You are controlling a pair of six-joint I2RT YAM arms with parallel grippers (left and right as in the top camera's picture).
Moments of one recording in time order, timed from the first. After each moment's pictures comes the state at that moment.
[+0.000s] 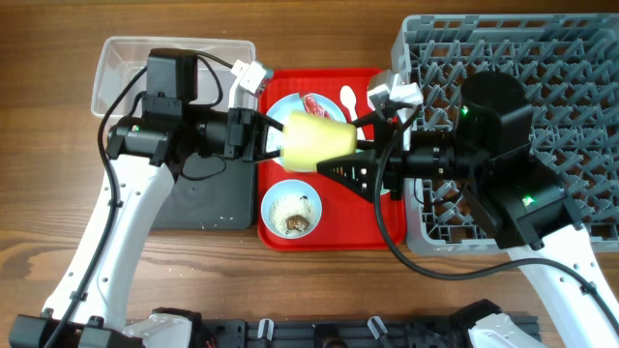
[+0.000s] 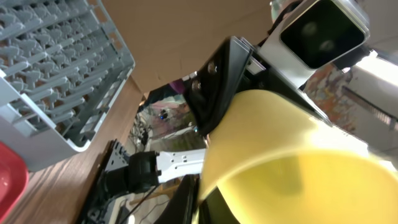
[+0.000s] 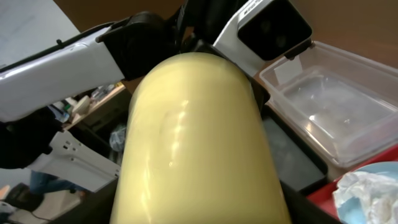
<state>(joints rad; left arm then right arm) -0.18 1.43 1.24 -0.66 1.56 -0.33 0.41 1.15 1.23 -0.47 -0.96 0.17</state>
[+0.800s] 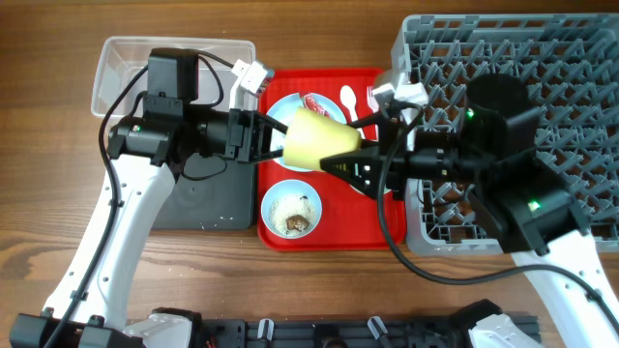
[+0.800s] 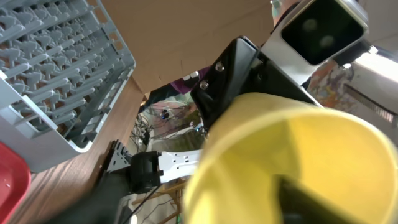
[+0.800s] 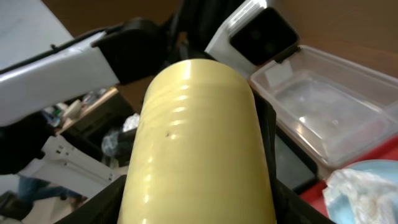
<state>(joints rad) -0.18 1.43 1.24 -0.65 1.56 -0.32 0.39 1.12 1.23 -0.51 -0.92 0.17</state>
